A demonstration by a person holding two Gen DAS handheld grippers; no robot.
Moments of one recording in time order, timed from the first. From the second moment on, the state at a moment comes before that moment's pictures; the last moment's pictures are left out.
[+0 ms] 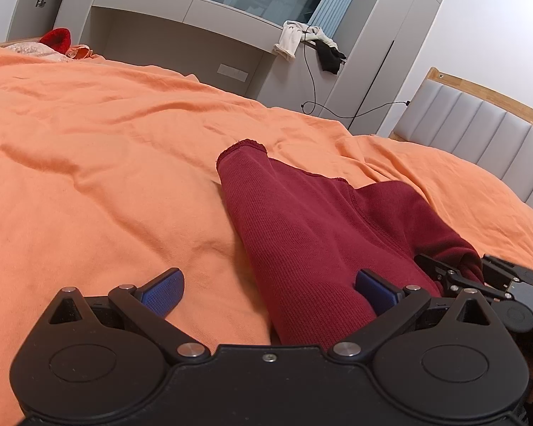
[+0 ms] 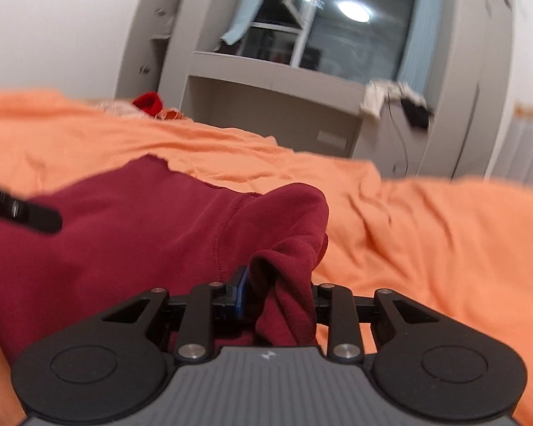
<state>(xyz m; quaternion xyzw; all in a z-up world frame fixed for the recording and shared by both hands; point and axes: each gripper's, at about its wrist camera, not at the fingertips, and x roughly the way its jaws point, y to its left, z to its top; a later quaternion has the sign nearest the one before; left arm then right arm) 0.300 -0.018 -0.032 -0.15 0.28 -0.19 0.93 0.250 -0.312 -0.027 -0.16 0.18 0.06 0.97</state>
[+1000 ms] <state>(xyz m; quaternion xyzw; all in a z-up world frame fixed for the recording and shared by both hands) 0.298 -0.013 -0.028 -0.17 0.28 -0.19 0.93 0.283 -0.411 -0.027 0.22 0.27 0.15 0.92</state>
